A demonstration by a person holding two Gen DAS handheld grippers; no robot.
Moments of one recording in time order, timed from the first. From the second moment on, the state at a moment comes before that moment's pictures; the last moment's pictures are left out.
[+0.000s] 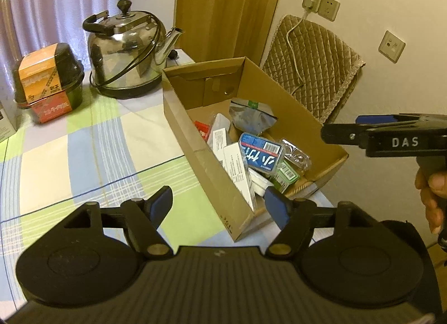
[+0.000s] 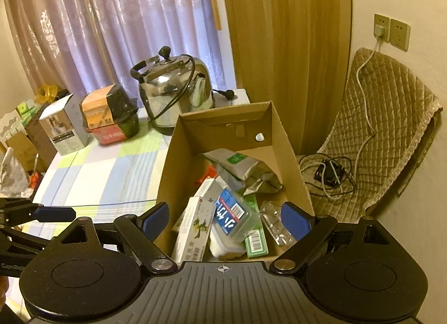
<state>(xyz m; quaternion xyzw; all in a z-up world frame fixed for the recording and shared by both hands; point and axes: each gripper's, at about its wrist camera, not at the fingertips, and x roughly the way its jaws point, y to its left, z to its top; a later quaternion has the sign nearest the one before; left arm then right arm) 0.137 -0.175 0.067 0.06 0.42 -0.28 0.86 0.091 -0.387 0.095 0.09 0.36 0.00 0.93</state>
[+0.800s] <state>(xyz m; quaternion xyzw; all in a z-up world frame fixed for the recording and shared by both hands) 0.073 -0.154 0.074 0.00 0.41 -0.22 0.89 0.018 -0.378 0.105 0.08 0.37 -0.01 0.93</state>
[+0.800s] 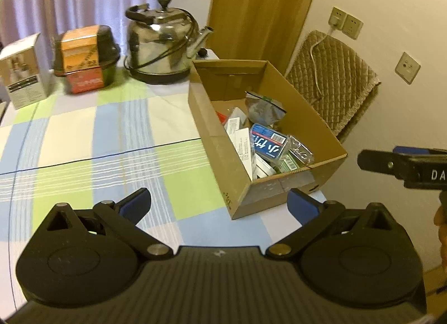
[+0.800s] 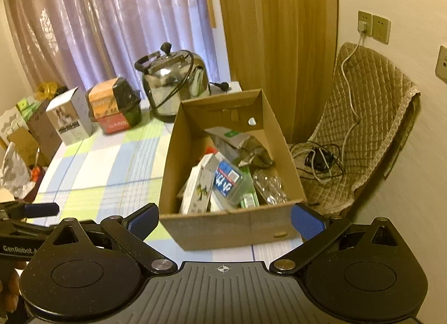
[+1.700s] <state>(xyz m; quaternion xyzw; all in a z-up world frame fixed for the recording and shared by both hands) 0.030 -0.156 0.087 0.01 0.40 -0.18 0.90 -0.018 -0.376 0.111 0.07 0.38 -0.02 0.92</state>
